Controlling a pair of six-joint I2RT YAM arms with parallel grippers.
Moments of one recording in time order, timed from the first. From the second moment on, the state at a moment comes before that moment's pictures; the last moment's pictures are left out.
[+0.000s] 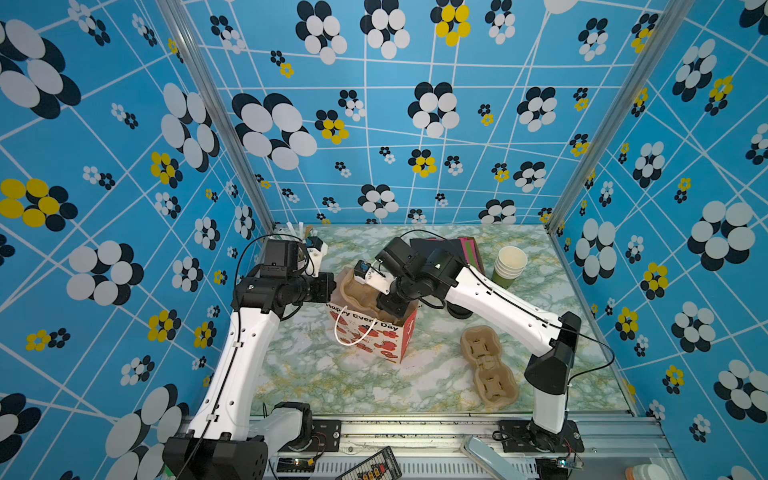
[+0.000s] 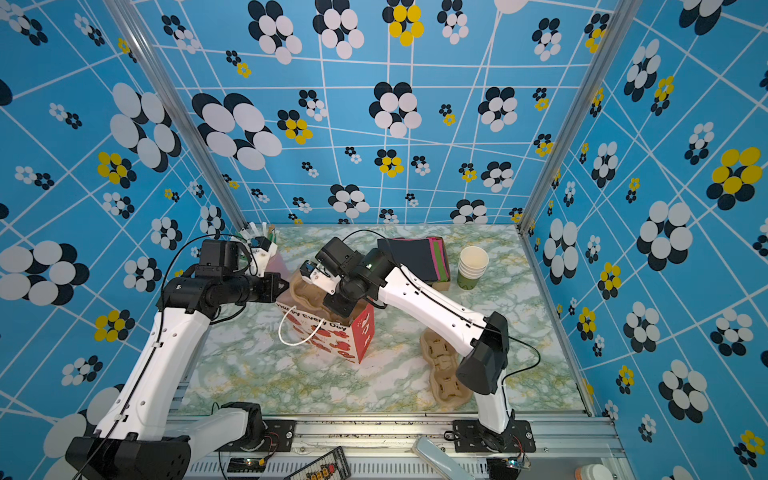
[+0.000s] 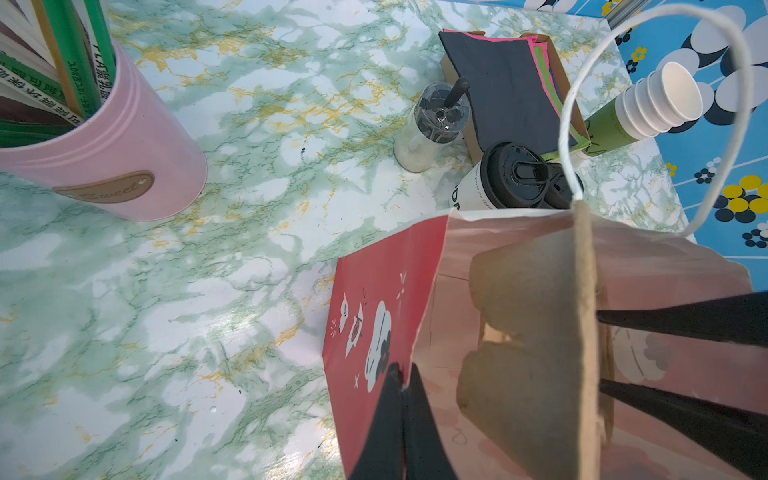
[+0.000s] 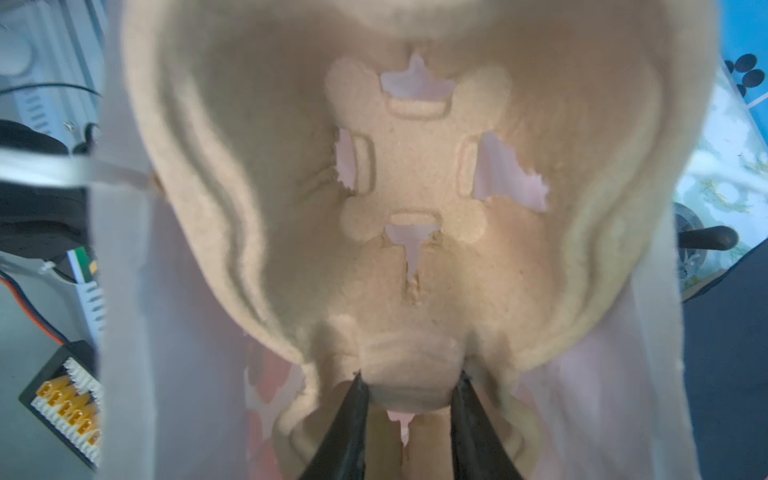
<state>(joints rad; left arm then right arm) -0.06 1.15 1.28 -1.00 0.40 -0.06 0.99 1.94 2.06 -1.15 -0.04 -0.20</state>
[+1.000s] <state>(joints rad) -0.05 1.15 1.28 -1.00 0.44 -0.06 1.01 2.28 2.32 -1.38 0.01 -0.20</state>
